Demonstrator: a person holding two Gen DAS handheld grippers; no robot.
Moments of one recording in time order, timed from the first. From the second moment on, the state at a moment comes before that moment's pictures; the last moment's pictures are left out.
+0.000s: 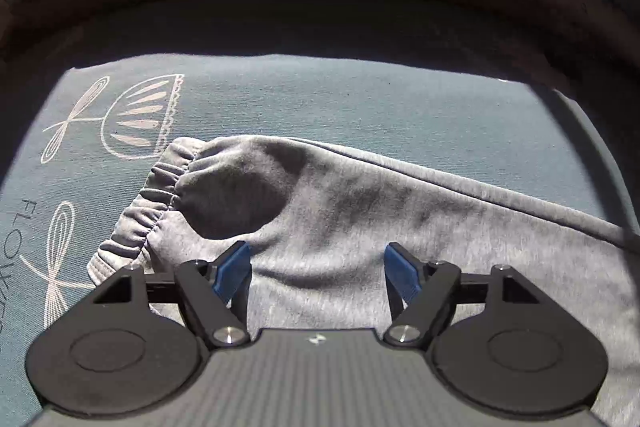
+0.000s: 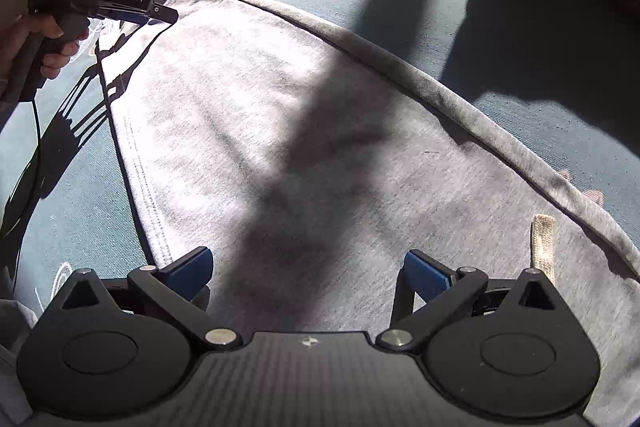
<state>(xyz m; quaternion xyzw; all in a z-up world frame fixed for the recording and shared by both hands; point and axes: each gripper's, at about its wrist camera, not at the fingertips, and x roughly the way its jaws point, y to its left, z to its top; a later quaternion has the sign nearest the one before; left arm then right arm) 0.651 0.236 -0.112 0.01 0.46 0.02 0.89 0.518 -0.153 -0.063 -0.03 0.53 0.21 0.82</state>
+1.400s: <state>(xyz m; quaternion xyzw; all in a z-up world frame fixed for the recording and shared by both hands) 0.490 0.050 -0.112 0.16 0.46 -0.33 0.81 0.586 -0.189 -0.065 0.01 0.49 0.14 0.86</state>
